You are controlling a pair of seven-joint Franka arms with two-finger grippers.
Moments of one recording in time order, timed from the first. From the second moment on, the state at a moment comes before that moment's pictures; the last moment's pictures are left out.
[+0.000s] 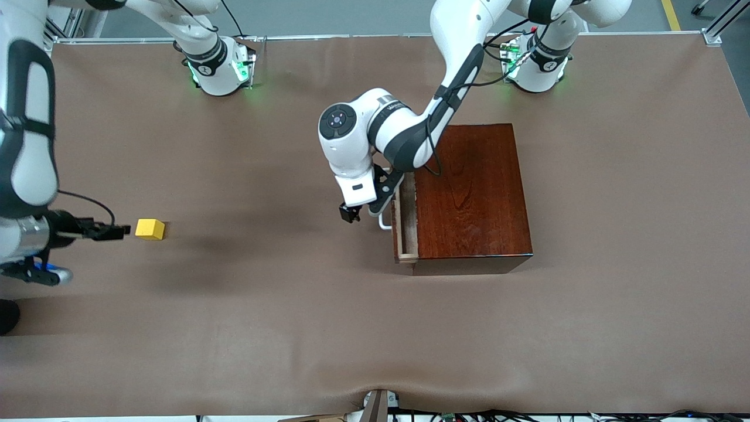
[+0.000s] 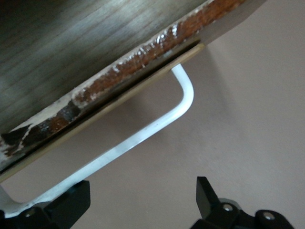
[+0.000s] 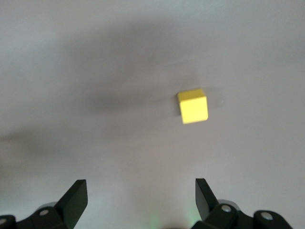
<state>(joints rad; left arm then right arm) -0.98 0.83 0.17 -1.18 -0.02 1.96 -1.87 -0.09 0.49 -0.04 -1.28 0.09 1.41 0.07</state>
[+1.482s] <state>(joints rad) -0.94 0.79 0.18 -1.18 0.01 1.84 -1.82 -0.02 0.05 -0.02 -1.46 0.06 1.40 0.04</state>
